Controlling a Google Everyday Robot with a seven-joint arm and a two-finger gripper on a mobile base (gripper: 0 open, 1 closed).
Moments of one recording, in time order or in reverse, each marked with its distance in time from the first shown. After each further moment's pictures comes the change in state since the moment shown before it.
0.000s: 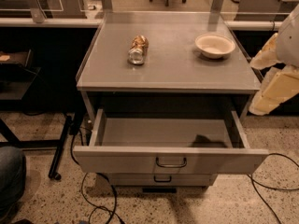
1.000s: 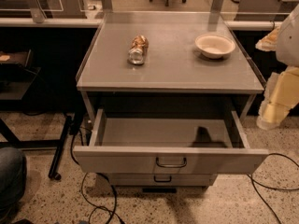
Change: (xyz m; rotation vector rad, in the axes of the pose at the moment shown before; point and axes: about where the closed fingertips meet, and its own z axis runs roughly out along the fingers) arm 0.000 0.000 0.000 0.000 0.000 0.000
